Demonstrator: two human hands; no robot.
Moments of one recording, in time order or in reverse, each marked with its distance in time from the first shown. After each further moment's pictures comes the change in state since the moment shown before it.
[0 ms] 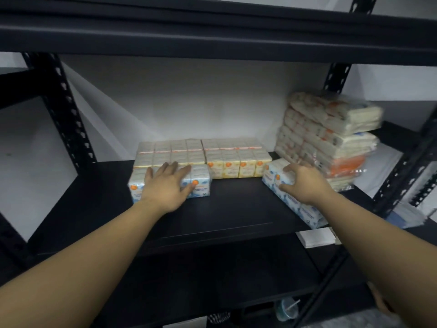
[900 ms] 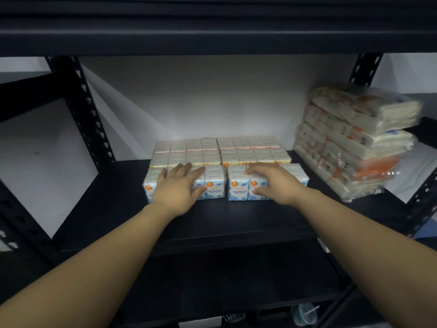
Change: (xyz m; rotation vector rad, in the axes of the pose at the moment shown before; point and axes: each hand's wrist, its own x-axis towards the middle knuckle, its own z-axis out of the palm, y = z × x) left_hand -0.004 -0.012 0.006 -0.044 0.060 0.037; right_hand 0.025 -0.078 0.044 0.214 -0.165 -0.472
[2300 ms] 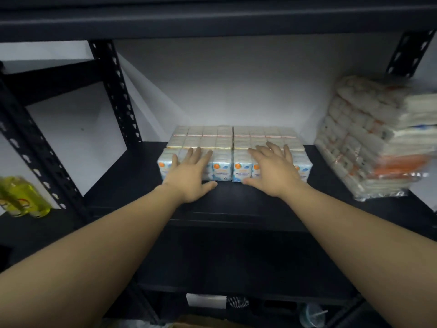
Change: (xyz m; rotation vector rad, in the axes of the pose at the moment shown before) left_hand -0.034 0.044 -0.023 0.093 -0.103 -0.102; right_hand 0.002 -0.018 0.015 -0.327 0.124 -0.124
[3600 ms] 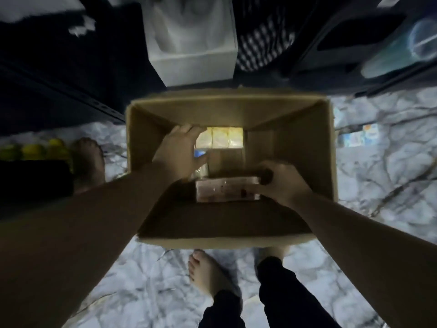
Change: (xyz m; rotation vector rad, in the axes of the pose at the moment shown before) left_hand -0.317 -0.066 0.733 -0.341 -0.585 0.029; right_hand -0.487 -0.127 0.663 0.638 -0.905 0.651
